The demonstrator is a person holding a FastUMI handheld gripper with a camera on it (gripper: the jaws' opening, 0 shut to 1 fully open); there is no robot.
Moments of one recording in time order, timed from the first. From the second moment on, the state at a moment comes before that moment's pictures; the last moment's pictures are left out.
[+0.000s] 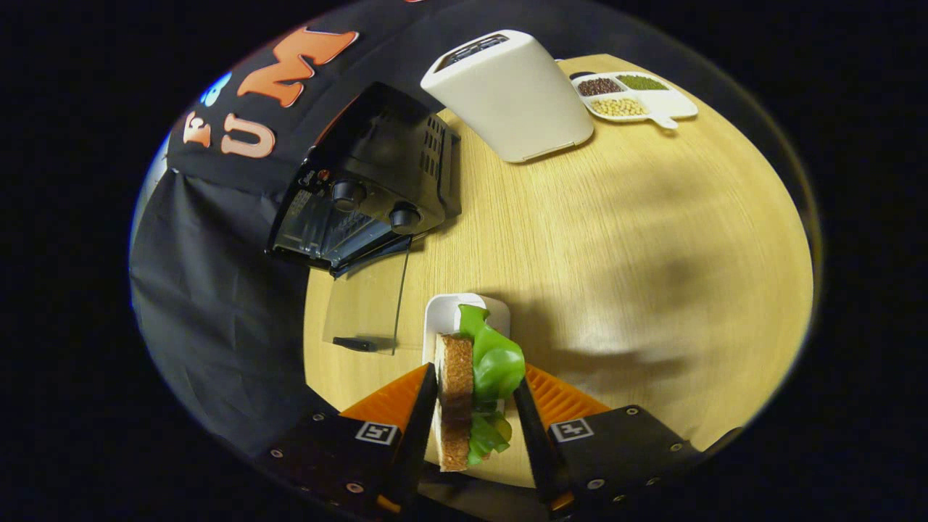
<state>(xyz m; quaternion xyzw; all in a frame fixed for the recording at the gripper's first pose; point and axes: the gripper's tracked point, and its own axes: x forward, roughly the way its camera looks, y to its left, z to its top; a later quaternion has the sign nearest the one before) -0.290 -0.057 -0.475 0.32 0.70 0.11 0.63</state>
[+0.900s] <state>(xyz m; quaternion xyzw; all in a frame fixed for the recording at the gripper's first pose) -0.215 0.016 -0.386 0.43 0.59 0.06 0.68</state>
